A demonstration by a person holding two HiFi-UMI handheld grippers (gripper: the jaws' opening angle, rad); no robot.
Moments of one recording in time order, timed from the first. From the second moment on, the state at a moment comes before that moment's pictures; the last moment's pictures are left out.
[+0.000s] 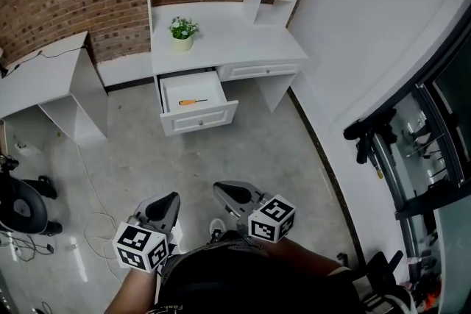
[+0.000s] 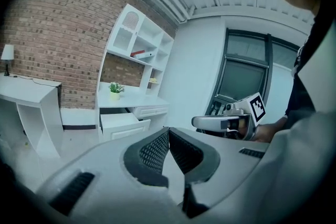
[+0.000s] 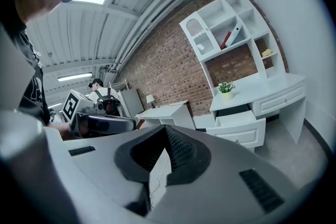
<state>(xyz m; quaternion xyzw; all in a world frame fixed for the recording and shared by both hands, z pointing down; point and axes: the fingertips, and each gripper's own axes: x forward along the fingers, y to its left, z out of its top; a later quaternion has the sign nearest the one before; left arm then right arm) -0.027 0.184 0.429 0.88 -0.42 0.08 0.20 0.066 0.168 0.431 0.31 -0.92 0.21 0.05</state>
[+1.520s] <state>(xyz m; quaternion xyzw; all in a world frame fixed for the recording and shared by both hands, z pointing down) 0.050 0.047 0.446 0.87 -0.42 0.11 0.21 0.147 0.037 0.459 0.31 -0.92 0.24 0.04</state>
